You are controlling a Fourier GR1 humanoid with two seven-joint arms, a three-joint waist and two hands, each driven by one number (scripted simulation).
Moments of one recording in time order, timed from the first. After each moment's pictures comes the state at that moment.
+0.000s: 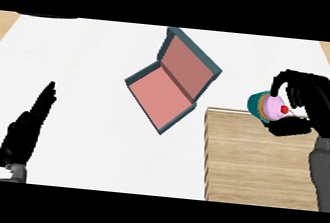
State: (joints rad) left arm 0.02 0.18 0.07 -1.56 -0.20 0.03 0.08; right arm -0.37 -0.27 -0.08 -1.61 0.77 0.24 0.00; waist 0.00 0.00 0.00
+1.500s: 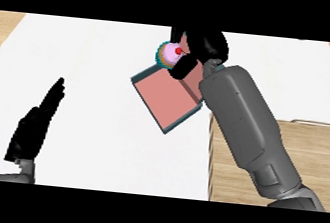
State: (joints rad) left arm -0.01 0.15 0.06 -1.57 -0.23 0.01 0.10; right arm -1.03 0.00 0.10 -0.87 0.75 0.02 0.26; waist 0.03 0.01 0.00
